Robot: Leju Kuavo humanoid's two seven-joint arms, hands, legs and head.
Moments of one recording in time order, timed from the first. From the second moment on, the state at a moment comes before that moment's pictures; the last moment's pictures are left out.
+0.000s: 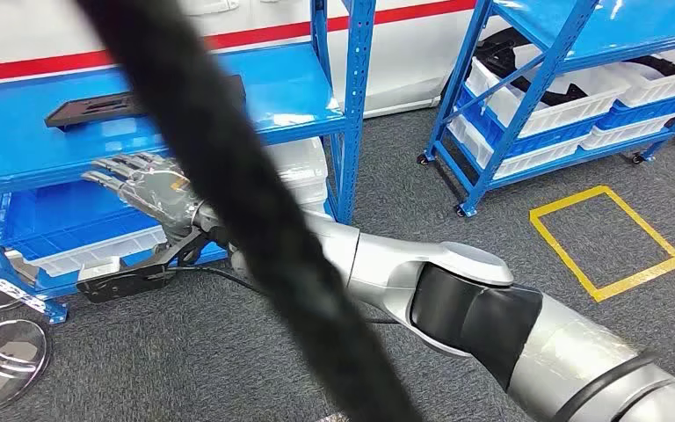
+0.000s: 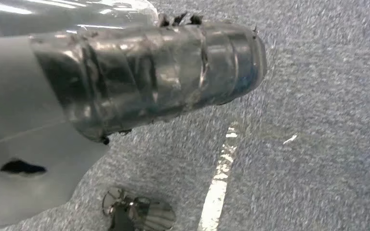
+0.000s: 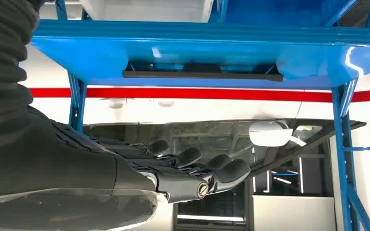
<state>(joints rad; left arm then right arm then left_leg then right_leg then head) -0.07 -0.02 -0.31 -0.26 0.40 0.44 -0.39 -1.03 0.08 1.10 -1.19 0.65 -0.01 0.20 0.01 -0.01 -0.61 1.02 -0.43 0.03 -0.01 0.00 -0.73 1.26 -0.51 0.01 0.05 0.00</state>
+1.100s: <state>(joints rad) -0.06 -0.02 -0.31 -0.25 0.42 0.44 -0.40 -1.00 0.09 1.08 -1.17 0.69 0.01 0.20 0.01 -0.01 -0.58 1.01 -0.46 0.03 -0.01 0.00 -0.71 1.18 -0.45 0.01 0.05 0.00</state>
